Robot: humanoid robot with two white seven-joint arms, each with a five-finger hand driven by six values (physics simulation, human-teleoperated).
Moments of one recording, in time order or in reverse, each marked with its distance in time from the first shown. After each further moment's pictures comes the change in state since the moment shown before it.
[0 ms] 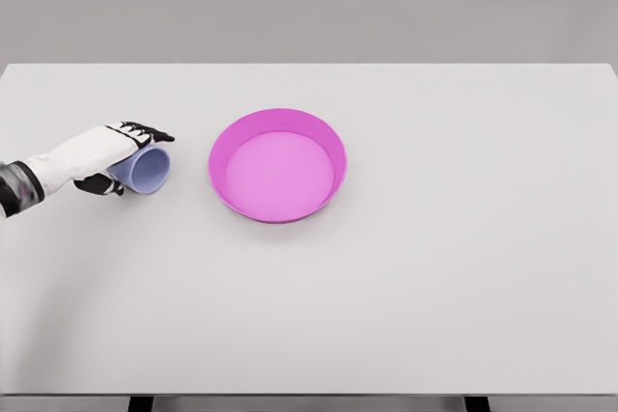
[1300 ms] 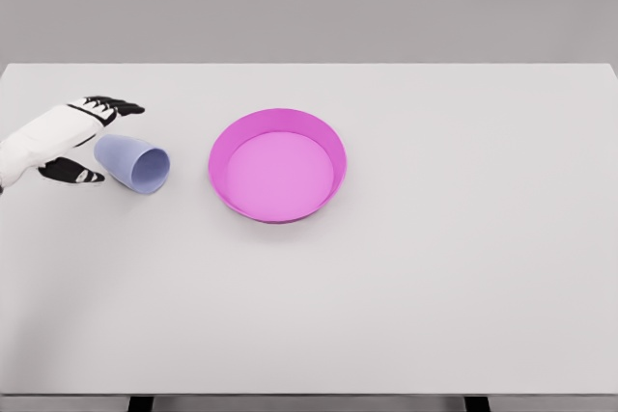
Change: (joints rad) left arm 0.063 0.052 0.111 -0.094 0.121 0.000 0.001; right arm 0.000 0.000 0.000 0.000 0.000 0.000 0.000
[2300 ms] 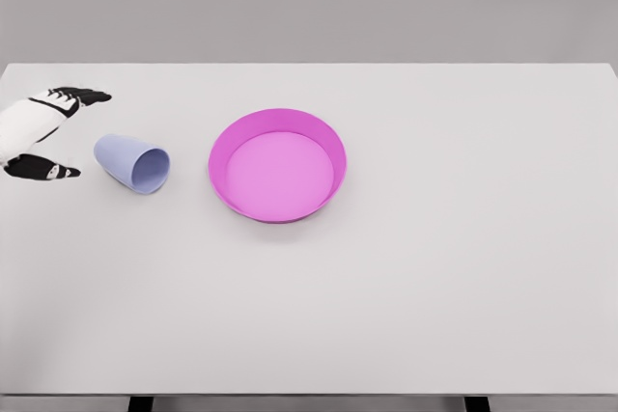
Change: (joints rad) left arm 0.060 0.087 0.026 -0.005 0.124 0.000 0.088; right arm 0.000 0.000 0.000 0.000 0.000 0.000 0.000
